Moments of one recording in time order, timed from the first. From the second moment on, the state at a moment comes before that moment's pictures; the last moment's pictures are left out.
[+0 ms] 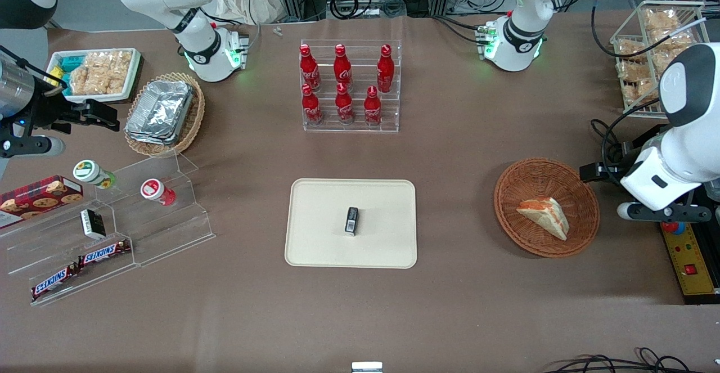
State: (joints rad) arm 0.08 0.26 -0.16 -1.52 0.07 1.65 -0.01
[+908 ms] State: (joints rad) arm 0.09 0.27 -0.15 -1.60 0.01 1.73 -0.05
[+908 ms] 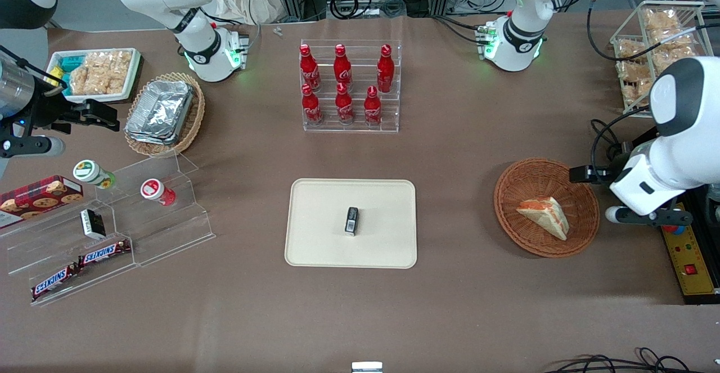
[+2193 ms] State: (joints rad) arm 0.10 0.43 -0.11 -1.86 0.00 2.24 -0.78
